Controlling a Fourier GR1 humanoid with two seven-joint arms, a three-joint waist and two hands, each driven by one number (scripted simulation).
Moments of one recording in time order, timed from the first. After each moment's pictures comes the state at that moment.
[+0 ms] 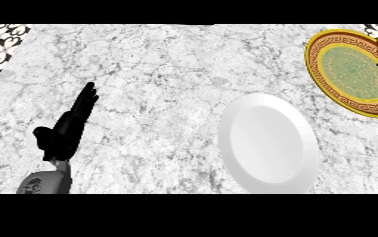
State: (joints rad) left arm -0.10 0.19 0.07 -1.34 -0.02 -0.08 -0.11; right arm -0.90 -0.80 -0.37 -0.25 0.58 0.06 -0.64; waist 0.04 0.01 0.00
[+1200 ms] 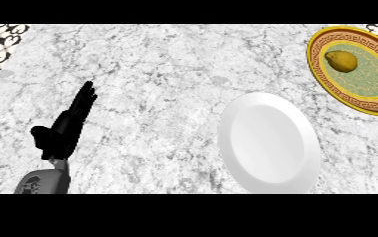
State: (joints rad) left arm -0.11 0.19 0.09 -1.32 -0.01 -0.09 -0.13; right arm -0.83 -0.92 -0.70 -0.10 0.25 0.32 -0.56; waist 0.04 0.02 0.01
